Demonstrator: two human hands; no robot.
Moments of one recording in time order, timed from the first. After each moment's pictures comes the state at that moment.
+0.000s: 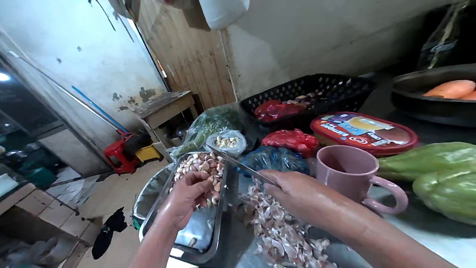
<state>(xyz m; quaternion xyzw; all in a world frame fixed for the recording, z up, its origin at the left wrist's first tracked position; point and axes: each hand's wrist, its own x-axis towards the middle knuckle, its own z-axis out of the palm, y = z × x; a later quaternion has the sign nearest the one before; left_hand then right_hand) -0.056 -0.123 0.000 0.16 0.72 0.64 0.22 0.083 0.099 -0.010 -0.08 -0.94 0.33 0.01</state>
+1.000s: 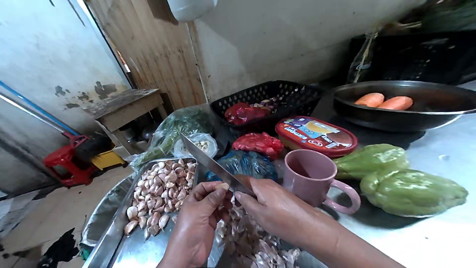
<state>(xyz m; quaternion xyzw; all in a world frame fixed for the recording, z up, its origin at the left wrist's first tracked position) -0.014 -0.053 -0.030 0.13 0.53 0.79 0.30 0.082 0.095 -0.007 -0.09 -0.91 0.41 0.04</state>
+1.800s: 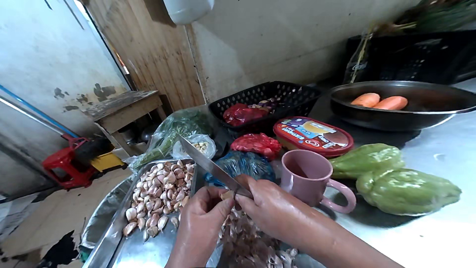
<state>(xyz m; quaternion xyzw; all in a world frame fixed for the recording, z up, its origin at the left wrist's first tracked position) -0.009 -0.058 -0.040 0.32 0.70 0.62 0.12 0.082 0.090 0.008 -0.14 -0.91 0.39 -0.02</state>
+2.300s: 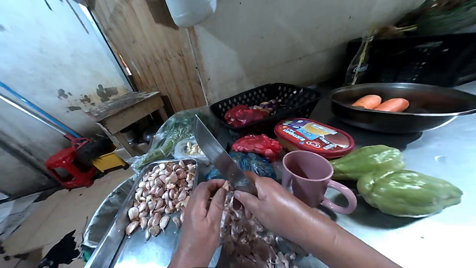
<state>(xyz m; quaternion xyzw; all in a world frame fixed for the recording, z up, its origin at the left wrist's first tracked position) -0.015 -0.057 -0.047 0.39 0.75 0.54 0.00 0.083 0.090 0.005 -0.14 -0.86 0.49 0.02</state>
